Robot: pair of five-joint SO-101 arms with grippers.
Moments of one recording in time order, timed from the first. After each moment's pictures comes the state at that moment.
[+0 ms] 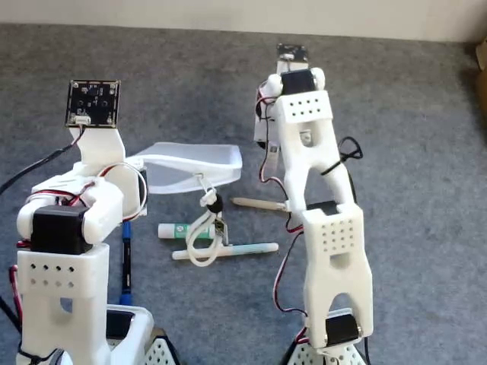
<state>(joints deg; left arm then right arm) -2.9 -47.4 23.6 81.6 9.2 -15.0 42.0 -56.7 100.0 -11.9</state>
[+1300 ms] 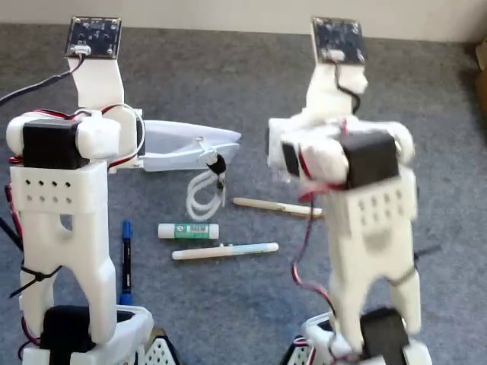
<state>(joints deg) -3.3 -17.5 -15.3 100.5 9.2 -21.3 -22.0 -20.5 100.1 -10.2</state>
